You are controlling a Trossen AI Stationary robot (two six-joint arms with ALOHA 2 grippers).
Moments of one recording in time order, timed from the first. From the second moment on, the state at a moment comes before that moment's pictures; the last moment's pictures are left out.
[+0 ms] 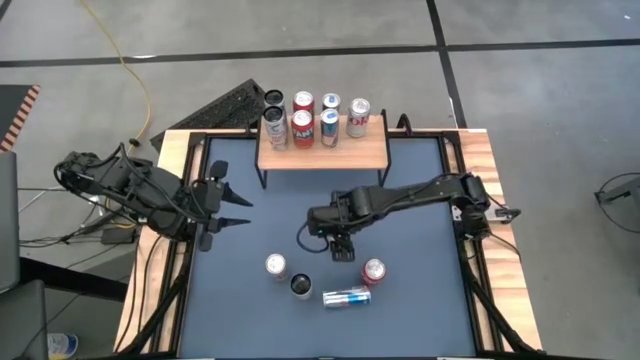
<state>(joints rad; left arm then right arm) -0.36 1.00 1.39 -0.81 -0.32 -0.01 0.15 1.99 1.91 -1.23 0.12 0.13</state>
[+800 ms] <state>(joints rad) -0.36 1.00 1.39 -0.80 -0.33 0.00 0.08 1.99 1.73 -1.10 0.05 0.10</state>
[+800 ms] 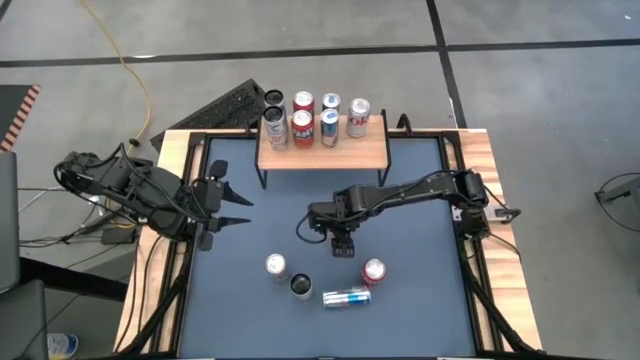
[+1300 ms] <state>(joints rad) -0.36 1.00 1.39 -0.82 -0.34 -0.01 0.08 1.98 1.72 -1.09 0.06 0.06</state>
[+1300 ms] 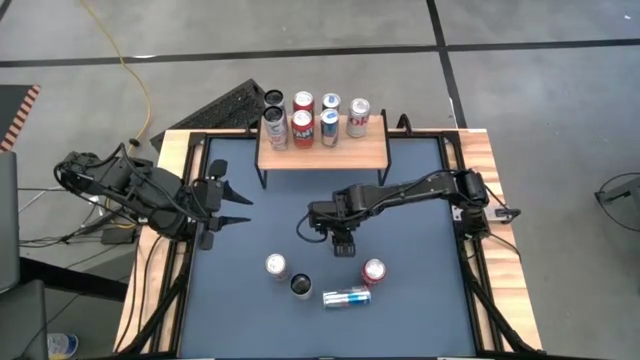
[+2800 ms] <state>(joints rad) -0.36 1.00 1.39 -0.82 -0.37 0.01 -0.45 1.89 2.24 -1.56 0.13 -0.22</state>
